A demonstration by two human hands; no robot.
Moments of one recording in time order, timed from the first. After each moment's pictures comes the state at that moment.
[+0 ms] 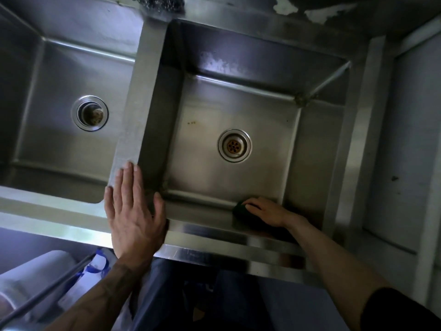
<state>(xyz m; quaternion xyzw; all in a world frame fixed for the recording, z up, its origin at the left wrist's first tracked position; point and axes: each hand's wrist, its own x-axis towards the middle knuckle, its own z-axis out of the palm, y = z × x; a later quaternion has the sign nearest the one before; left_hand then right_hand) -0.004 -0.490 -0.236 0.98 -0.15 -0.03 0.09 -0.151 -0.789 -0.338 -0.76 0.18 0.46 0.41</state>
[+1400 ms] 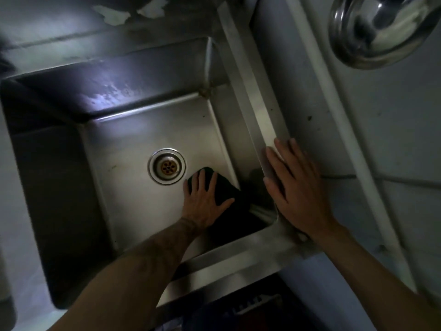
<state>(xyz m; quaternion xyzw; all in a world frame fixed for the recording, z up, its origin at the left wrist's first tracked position) -0.060 -0.701 -0.383 0.78 -0.53 -0.33 0.00 -0.259 -0.829 -0.247 -0.92 0.38 -0.04 0.08</state>
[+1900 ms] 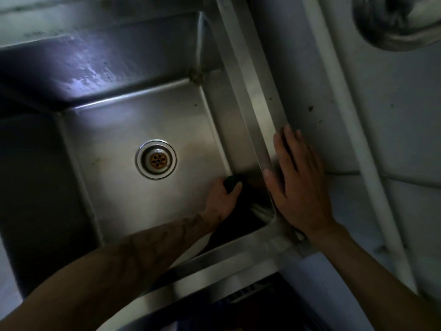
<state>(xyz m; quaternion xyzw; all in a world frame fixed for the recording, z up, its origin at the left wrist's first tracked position) -0.110 -0.737 -0.359 0.73 -0.19 -0.60 0.26 -0.255 -0.826 -0.245 -0.89 0.44 -0.03 0.09</state>
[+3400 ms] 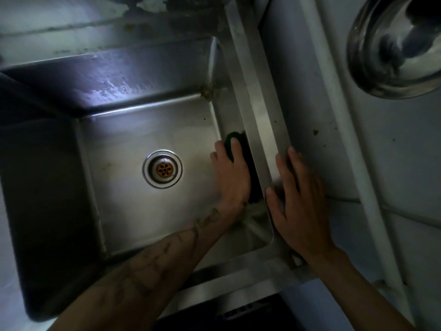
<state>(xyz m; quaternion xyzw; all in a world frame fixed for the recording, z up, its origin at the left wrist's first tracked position) -0.107 -0.823 -0.299 0.76 -0.09 -0.39 0.52 -0.252 -0.830 -0.239 -0.89 0.44 -0.05 0.13</state>
